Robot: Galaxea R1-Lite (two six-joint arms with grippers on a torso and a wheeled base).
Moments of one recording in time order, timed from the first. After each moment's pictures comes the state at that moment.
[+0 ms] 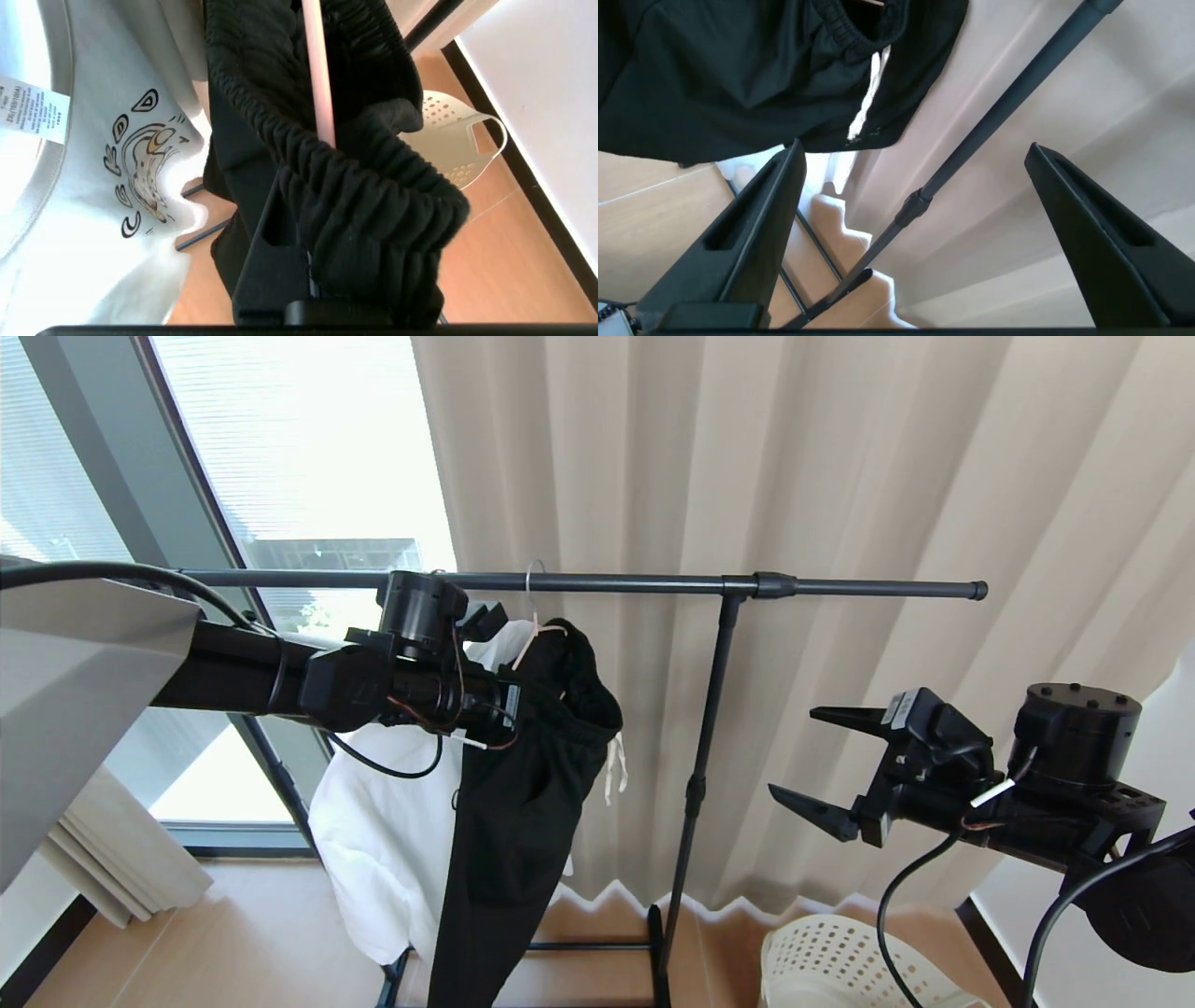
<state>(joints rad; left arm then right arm) -0.34 2.11 -1.46 -0.02 -0.24 -0.03 0.18 1.84 -0.52 -1.06 0.57 -0.49</state>
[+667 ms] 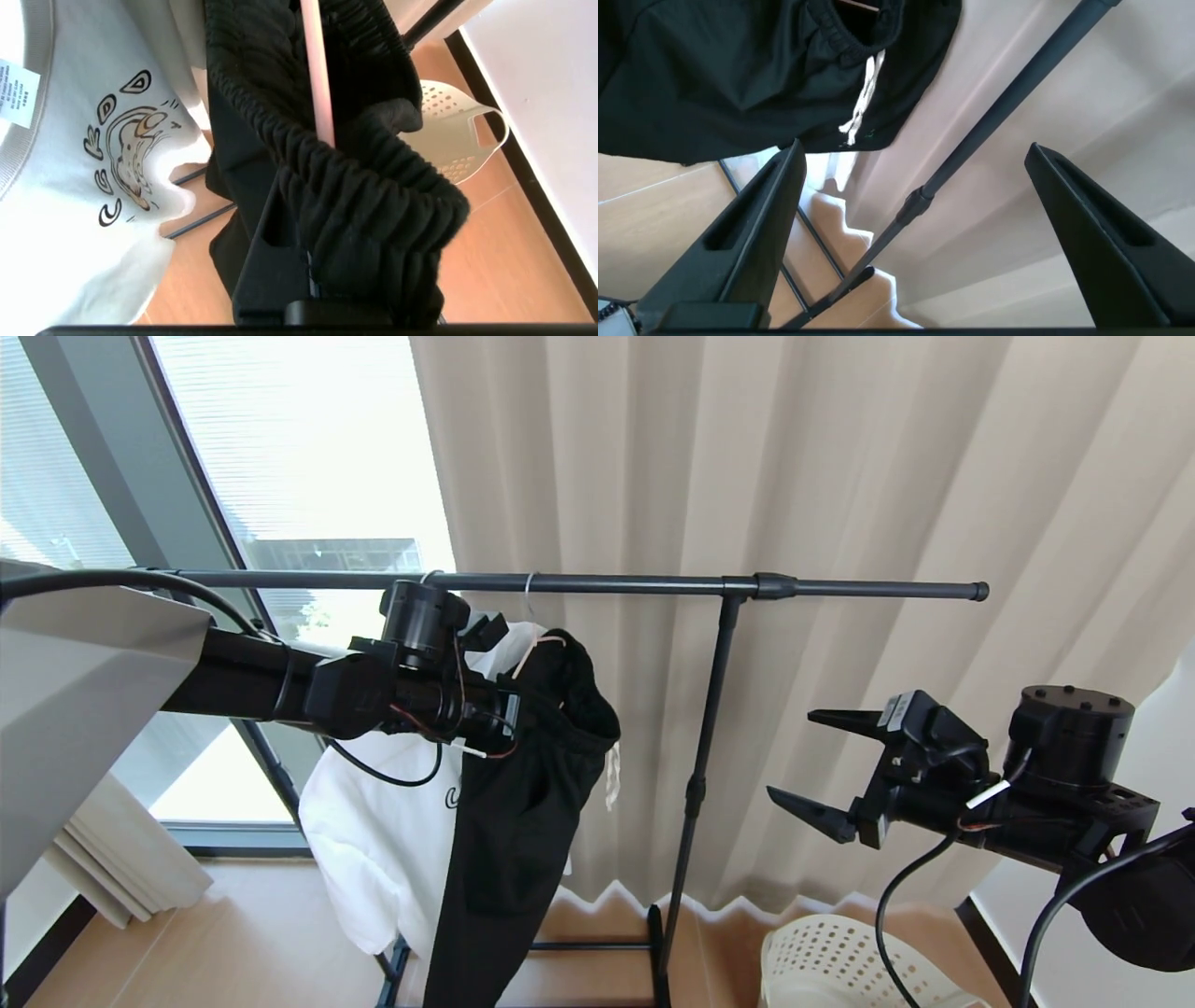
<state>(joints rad) -0.34 2.12 -1.44 -0.03 -0.24 -0.03 0.19 1.85 -0.52 -1.06 0.57 -0.49</state>
